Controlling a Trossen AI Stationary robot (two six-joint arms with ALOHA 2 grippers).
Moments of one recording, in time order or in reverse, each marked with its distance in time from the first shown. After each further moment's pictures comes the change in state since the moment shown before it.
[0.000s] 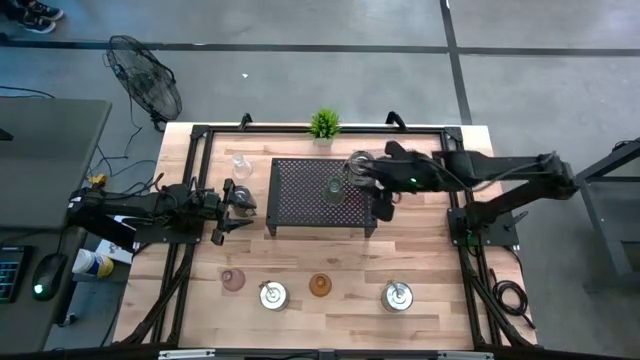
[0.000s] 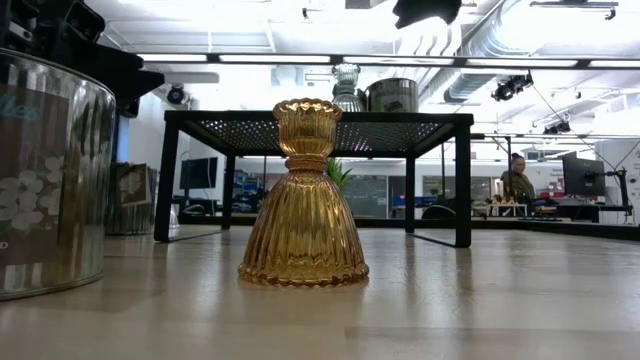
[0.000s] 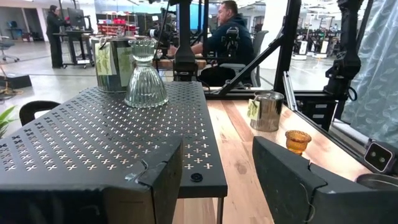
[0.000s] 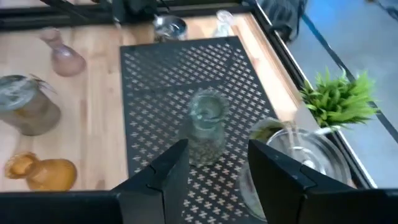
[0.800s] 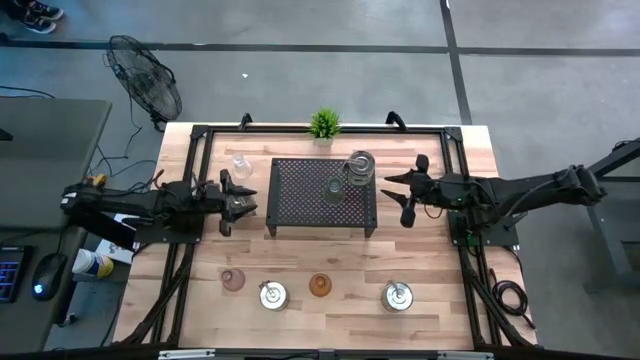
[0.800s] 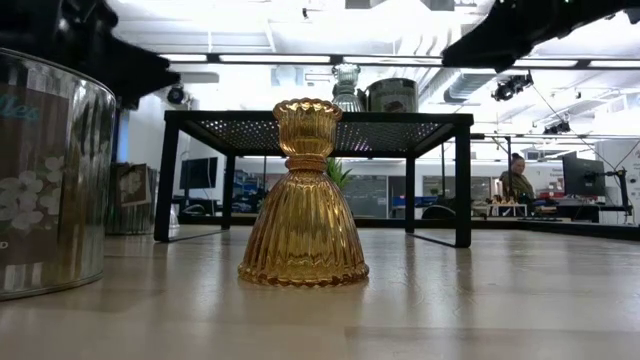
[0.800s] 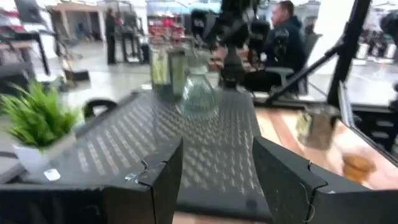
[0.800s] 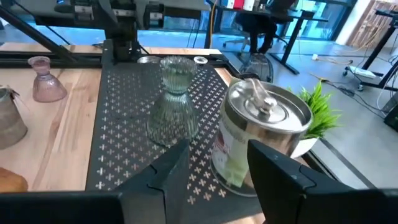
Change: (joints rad) left arm 0.000 0.143 0.093 0.067 -0.210 0.007; right arm 0.048 -0.508 -0.750 0.625 0.153 -0.141
